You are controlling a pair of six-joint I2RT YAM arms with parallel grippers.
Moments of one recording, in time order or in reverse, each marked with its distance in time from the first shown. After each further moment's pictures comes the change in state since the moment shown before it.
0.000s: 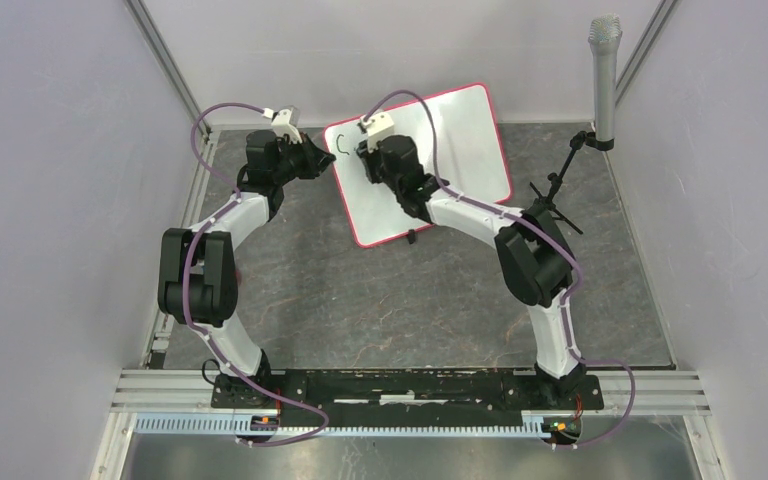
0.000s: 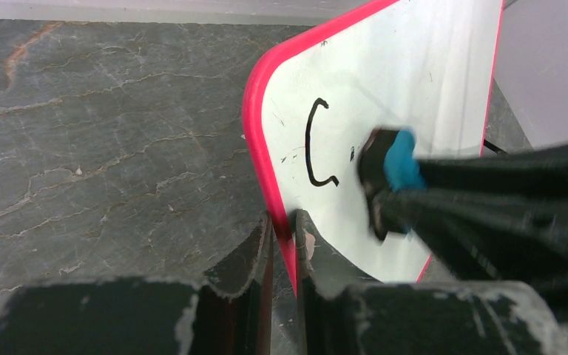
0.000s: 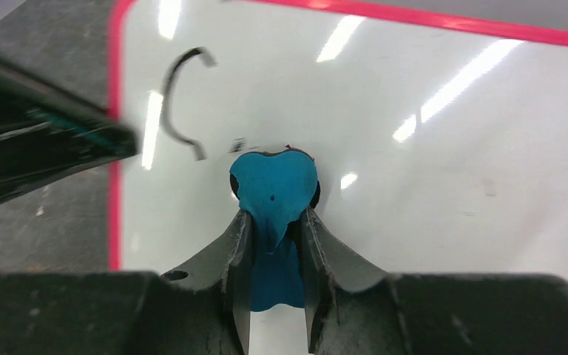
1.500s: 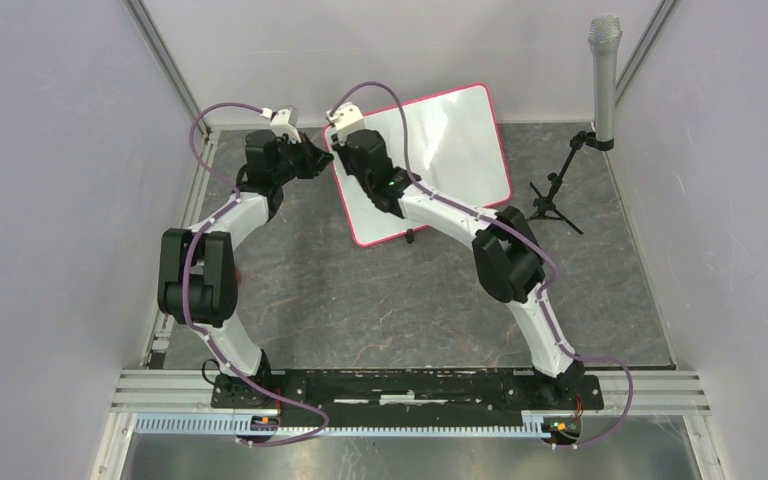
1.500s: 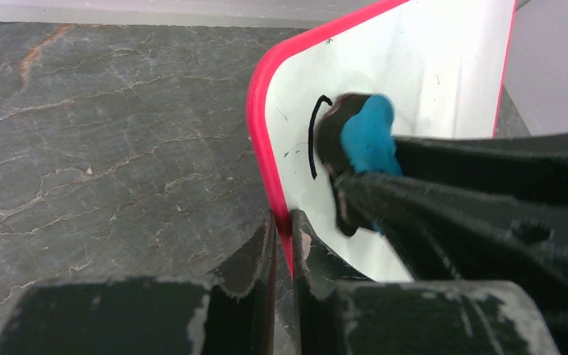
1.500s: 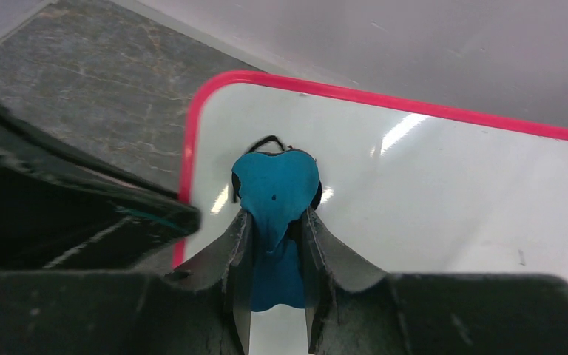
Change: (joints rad) left arm 0.001 0.000 0.000 0.000 -0.017 0.004; right arm 0.057 0.140 0.289 -0.113 0.157 -0.051
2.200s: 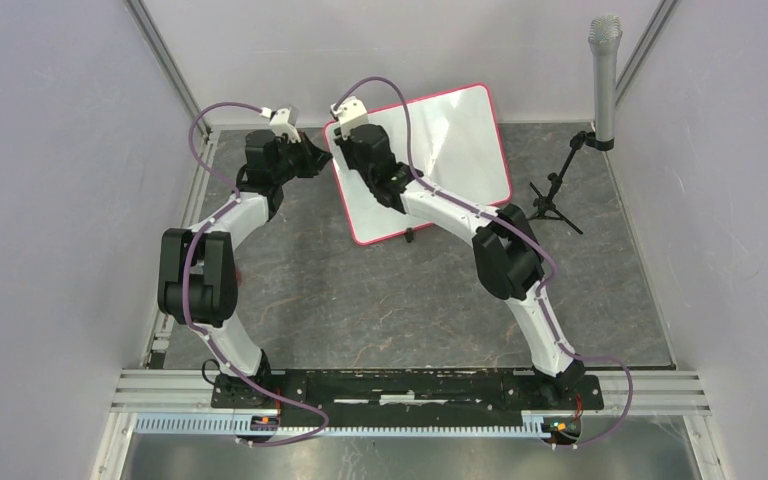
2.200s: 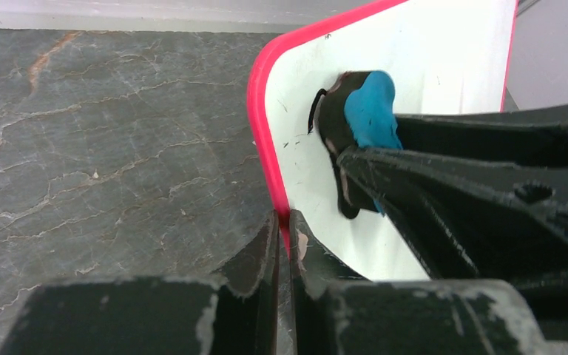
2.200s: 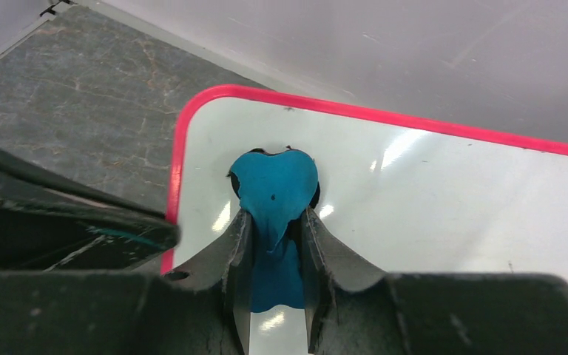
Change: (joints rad) left arm 0.000 0.000 0.000 0.007 -0.010 0.001; right arm -0.012 0.037 0.055 0.004 -0.009 -0.005
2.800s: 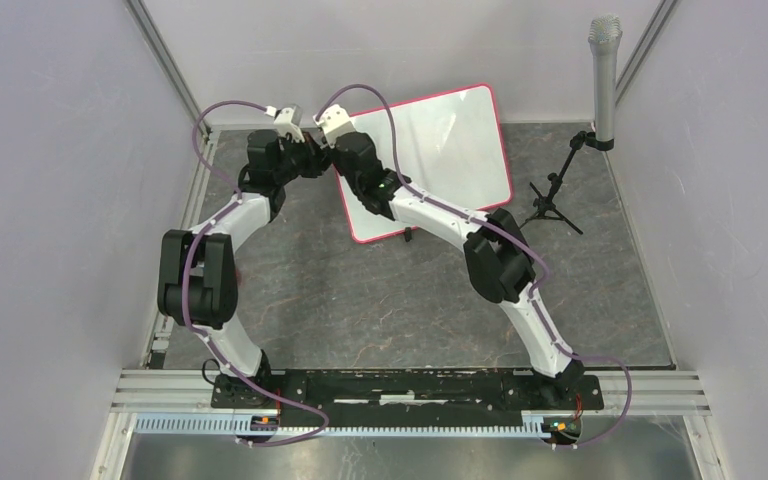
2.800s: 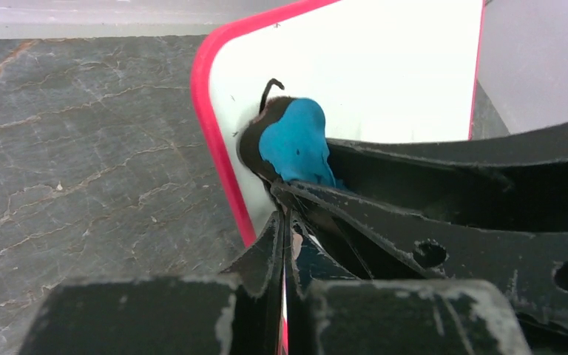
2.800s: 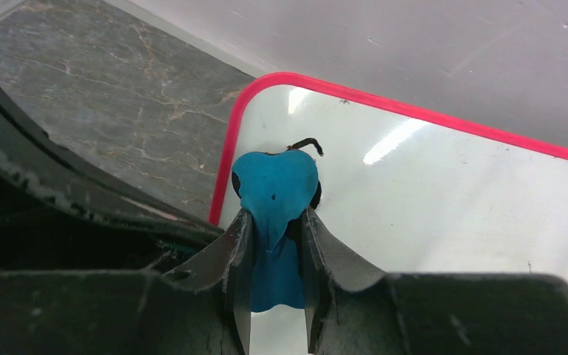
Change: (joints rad) left arm -0.018 -0.011 0.000 0.010 0.041 -0.001; right arm 0.048 0.035 0.056 -0.017 0.062 -0.072
